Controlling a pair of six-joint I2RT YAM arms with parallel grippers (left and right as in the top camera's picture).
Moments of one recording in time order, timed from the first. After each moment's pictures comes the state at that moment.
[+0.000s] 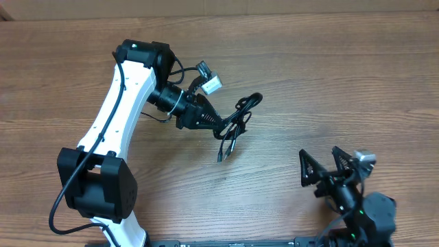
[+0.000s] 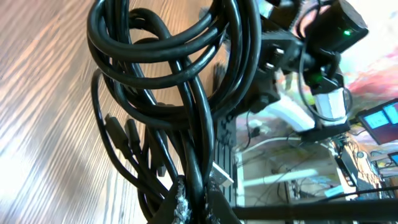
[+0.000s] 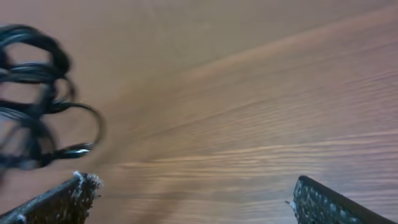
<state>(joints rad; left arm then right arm) -0.22 1.89 1.72 -1.69 1.09 1.04 0.10 0.02 0.28 -0.48 -0.23 0.40</state>
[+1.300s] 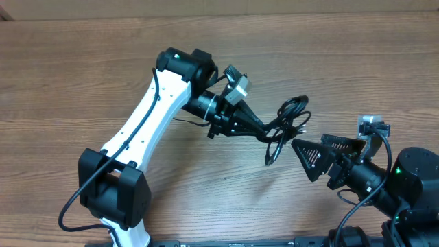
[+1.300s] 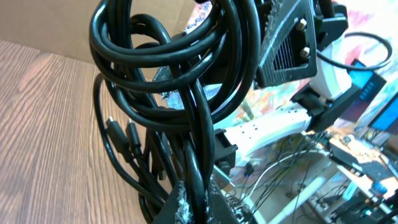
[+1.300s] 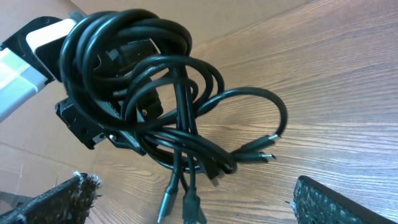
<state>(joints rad) -0.44 1.89 1.72 -1.61 1.47 1.34 0.10 0.62 0.98 -0.82 -0.56 0.46</state>
